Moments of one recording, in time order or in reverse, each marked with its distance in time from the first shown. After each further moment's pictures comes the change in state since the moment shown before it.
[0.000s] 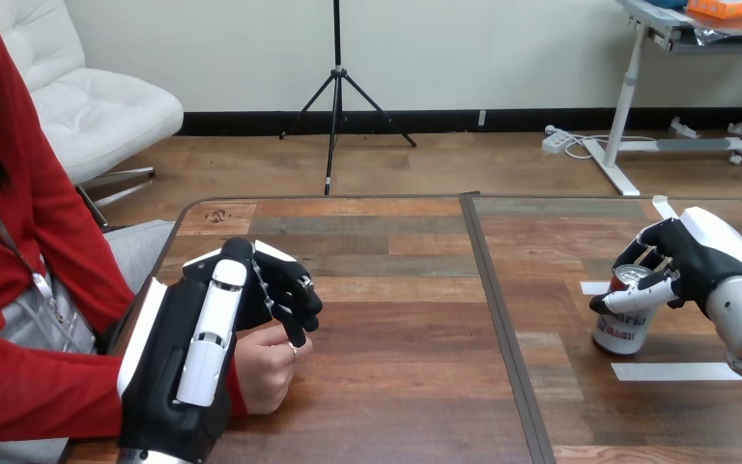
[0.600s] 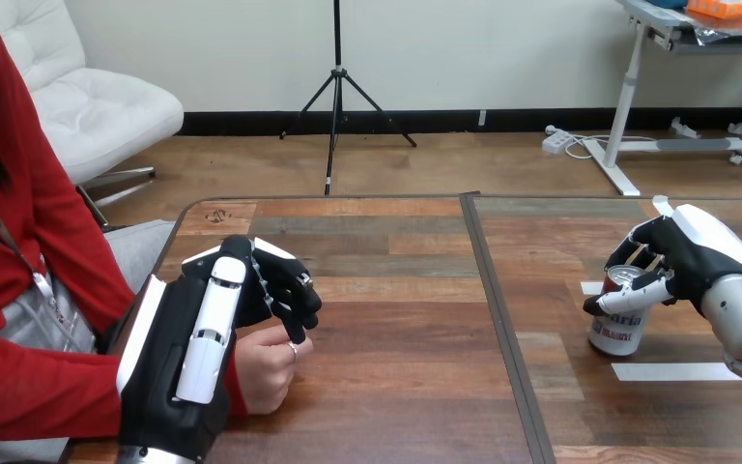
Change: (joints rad) left arm -0.008 0.000 0.003 0.000 0.000 0.000 -0.001; right arm 0.000 -0.001 0.011 0.000 -0.008 -0.034 0.000
